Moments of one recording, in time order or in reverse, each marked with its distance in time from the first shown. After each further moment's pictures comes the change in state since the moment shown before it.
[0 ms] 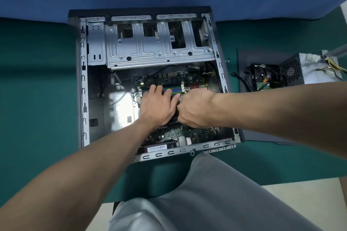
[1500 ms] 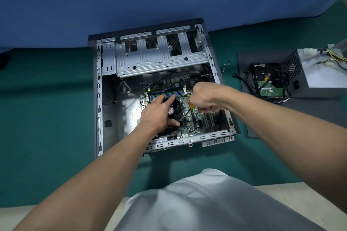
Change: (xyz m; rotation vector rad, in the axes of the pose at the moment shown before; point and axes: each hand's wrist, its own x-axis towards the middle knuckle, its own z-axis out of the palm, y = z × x) left_hand -0.030 0.001 -0.022 -0.132 -0.253 -0.071; right_hand -0.018 0.010 0.028 1.402 0.139 0.714
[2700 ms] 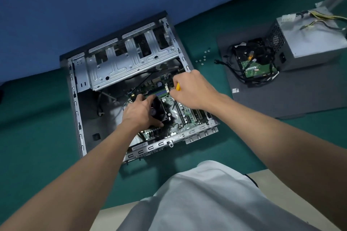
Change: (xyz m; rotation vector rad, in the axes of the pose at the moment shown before) left_hand 0.010 0.026 -0.025 0.231 -0.138 -0.159; right_hand 0.010 0.061 0.015 0.176 0.561 -0.401
